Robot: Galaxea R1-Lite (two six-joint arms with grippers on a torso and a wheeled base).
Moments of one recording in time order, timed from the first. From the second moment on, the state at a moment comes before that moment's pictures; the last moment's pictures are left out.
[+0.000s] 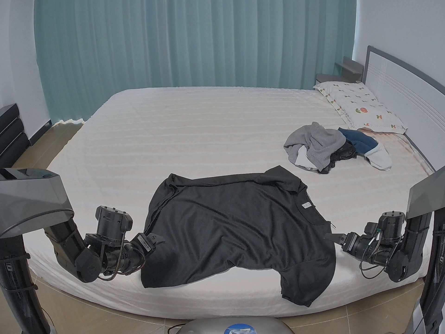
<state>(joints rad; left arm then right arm) -0.28 2.12 -0.49 -0.82 -0.04 -0.98 0.03 2.32 -0.29 -1.49 0.33 0.58</state>
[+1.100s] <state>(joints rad) -0.26 2.15 -0.46 -0.83 -0.04 -0.97 0.02 2.42 -0.27 -1.49 0.28 0.46</state>
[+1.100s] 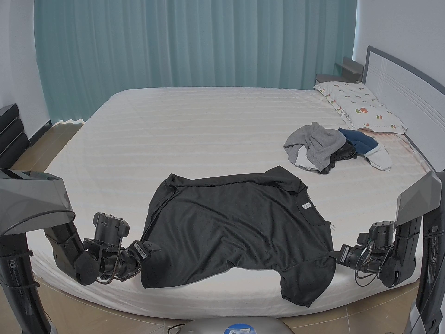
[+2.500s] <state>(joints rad) -0.36 2.27 -0.41 -0.94 0.15 -0.79 -0.06 2.39 -0.21 -1.49 0.32 0.37</state>
